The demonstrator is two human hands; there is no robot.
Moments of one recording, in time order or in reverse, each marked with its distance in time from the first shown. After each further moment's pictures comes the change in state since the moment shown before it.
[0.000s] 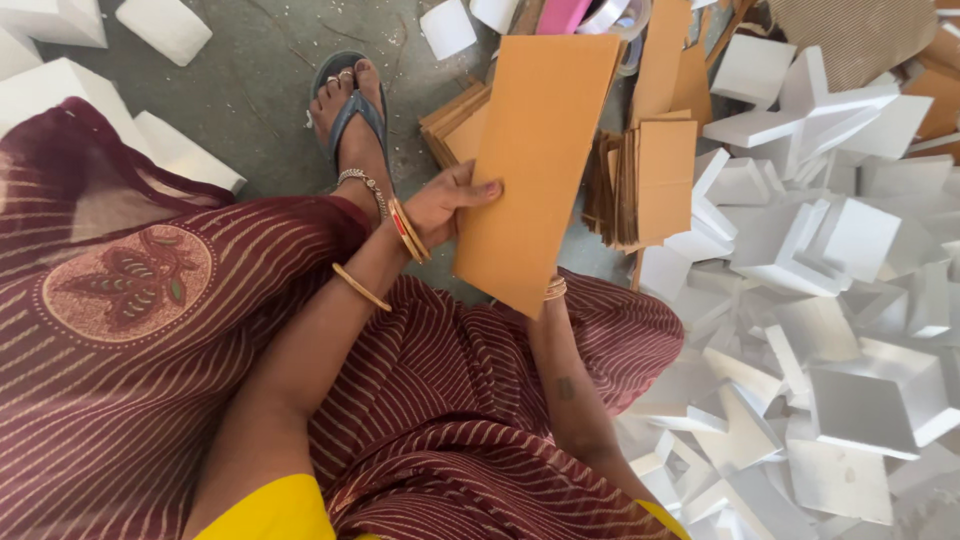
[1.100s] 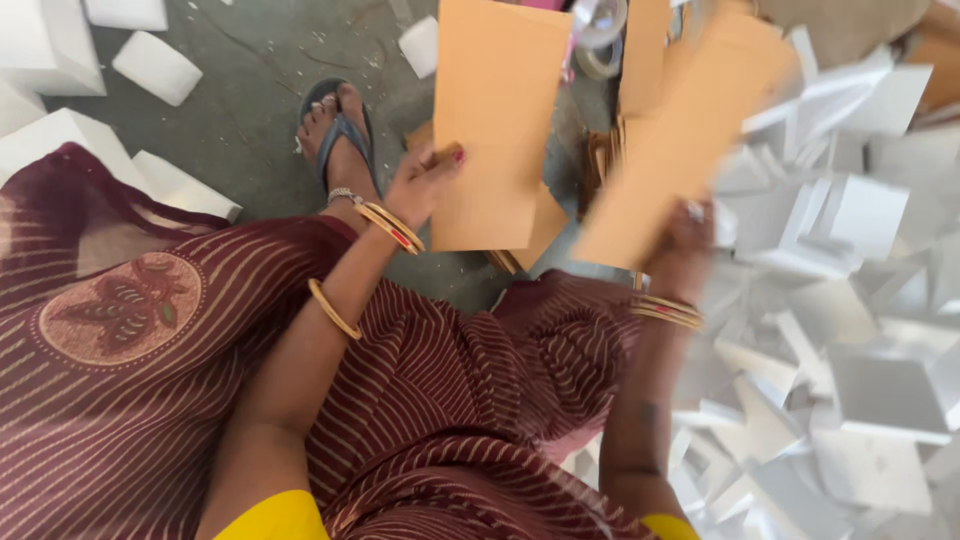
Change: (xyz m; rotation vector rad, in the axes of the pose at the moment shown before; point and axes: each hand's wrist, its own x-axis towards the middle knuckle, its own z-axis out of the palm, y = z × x) left_hand 0.038 -0.022 -0.075 0.442 0.220 0.369; right_hand -0.071 -0.135 -0.089 -1.030 0.639 -0.441
